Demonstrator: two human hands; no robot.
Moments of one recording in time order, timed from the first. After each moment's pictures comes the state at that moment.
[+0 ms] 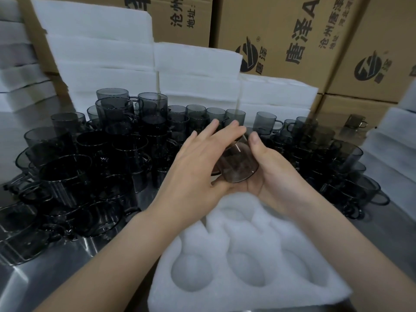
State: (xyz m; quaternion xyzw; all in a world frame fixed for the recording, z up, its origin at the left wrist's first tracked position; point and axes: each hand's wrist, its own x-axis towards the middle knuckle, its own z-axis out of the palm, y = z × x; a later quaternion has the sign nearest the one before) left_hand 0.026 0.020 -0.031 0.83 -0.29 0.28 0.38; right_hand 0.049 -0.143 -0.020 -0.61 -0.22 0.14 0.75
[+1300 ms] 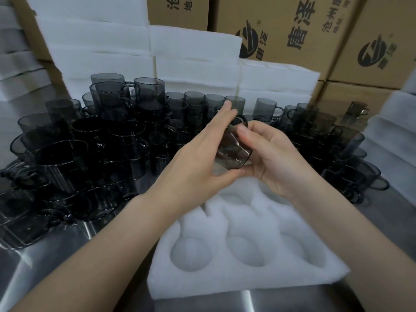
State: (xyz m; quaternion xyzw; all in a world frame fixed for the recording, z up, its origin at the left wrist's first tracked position) left_hand 0.027 0.020 -0.035 0.84 -0.30 0.23 0.38; right_hand 0.047 -0.145 -0.020 -0.64 -0.20 0.06 0.74
